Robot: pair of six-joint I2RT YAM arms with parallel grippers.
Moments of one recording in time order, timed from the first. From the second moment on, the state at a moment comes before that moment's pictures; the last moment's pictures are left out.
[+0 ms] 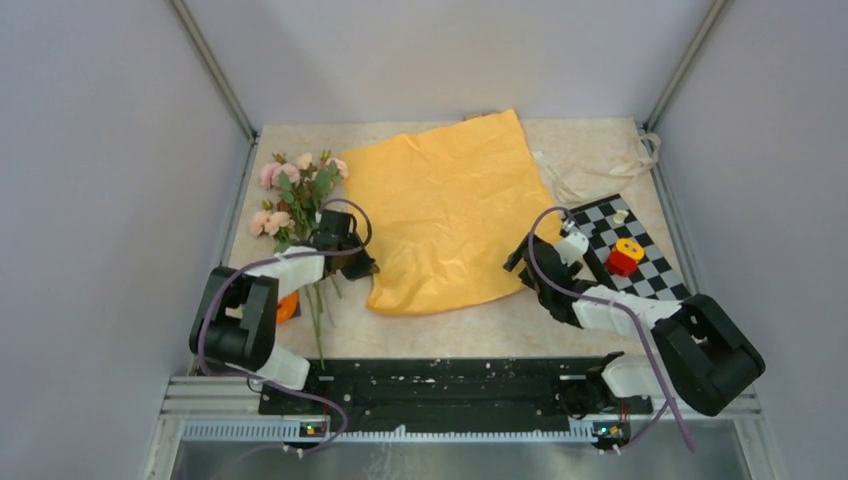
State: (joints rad) left arm -0.22 1.54 0.73 -0.16 0.16 -0.75; right arm 0.60 1.25 0.39 0.14 0.54 0.97
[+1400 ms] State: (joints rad) left arm -0.94 0.90 0.60 -0.51 -0.49 -1.25; right arm 0.30 1.54 1.04 -0.17 0.60 0.47
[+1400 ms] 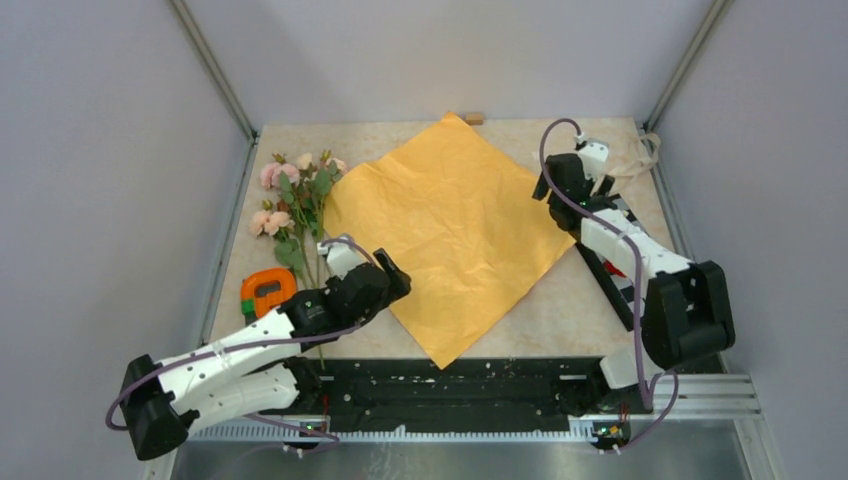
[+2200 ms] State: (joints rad) left arm 0.01 1.52 0.96 -0.31 -0.10 -0.73; right arm 0.30 0.78 0.40 0.23 -0.14 0.50
